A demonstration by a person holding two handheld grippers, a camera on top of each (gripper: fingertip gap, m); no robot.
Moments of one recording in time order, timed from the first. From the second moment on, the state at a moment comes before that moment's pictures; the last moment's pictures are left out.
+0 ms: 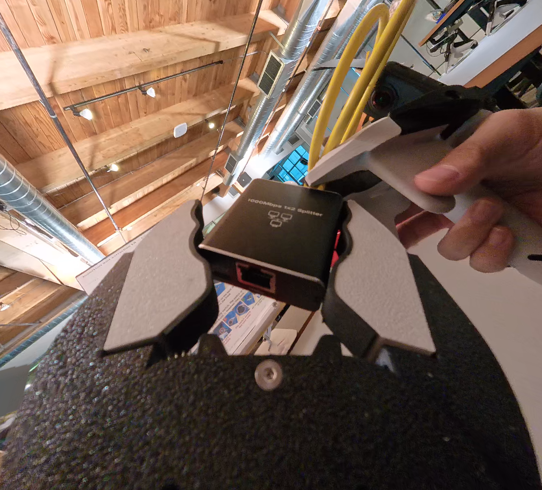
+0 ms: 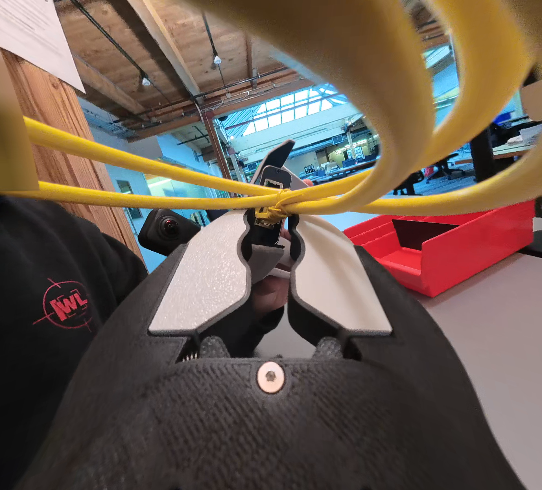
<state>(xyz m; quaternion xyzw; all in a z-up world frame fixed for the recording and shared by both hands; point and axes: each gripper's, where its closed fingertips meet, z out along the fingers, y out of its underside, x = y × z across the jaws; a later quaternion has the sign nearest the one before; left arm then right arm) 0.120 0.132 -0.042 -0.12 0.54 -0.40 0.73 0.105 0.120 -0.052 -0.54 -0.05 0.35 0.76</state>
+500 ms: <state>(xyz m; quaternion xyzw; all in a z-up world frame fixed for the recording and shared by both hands) 0.120 0.131 -0.042 -0.12 0.53 -0.41 0.73 0.103 0.116 -0.054 -0.56 -0.07 0.35 0.75</state>
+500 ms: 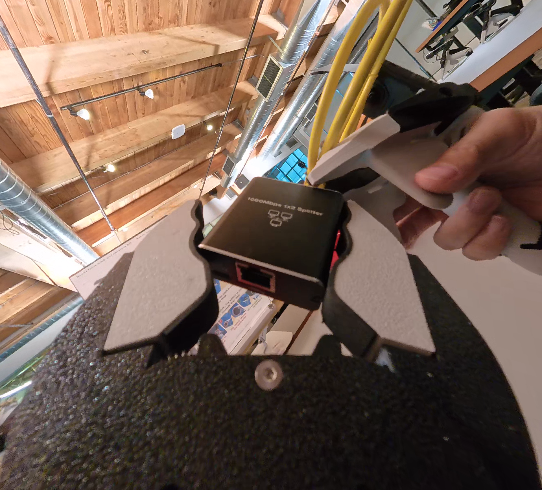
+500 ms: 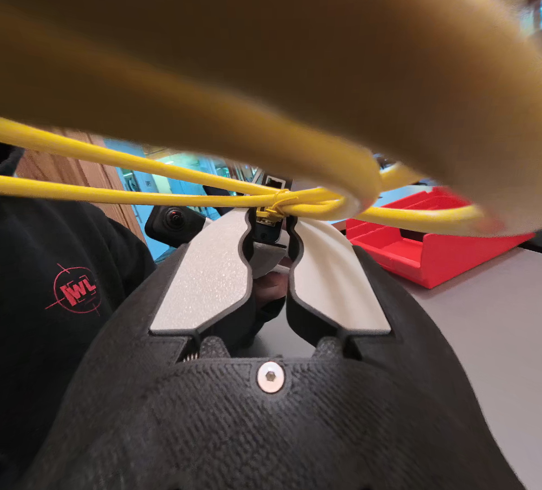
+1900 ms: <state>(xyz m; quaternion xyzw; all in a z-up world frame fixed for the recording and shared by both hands) 0.129 0.137 -0.053 -0.17 0.56 -0.45 0.68 0.110 0.121 -0.061 -0.59 -0.05 0.34 0.73</state>
